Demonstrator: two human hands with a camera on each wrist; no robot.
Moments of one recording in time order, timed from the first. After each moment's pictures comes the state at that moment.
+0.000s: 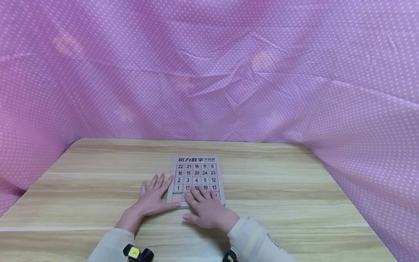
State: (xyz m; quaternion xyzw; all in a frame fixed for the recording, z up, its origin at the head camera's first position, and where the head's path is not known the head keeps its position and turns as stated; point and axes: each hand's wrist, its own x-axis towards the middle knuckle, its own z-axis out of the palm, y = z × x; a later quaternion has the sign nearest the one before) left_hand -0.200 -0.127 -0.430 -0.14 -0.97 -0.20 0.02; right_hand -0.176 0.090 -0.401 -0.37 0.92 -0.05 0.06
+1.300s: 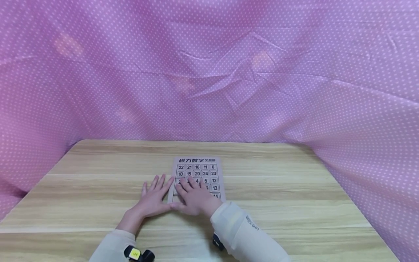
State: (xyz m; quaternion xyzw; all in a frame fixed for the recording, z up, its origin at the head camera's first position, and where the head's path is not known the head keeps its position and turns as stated) left_hand -0.200 -0.129 -0.431 -0.16 -0.97 -0.17 0.03; right_hand -0.204 0.052 -0.391 -0.36 0.93 0.01 0.05
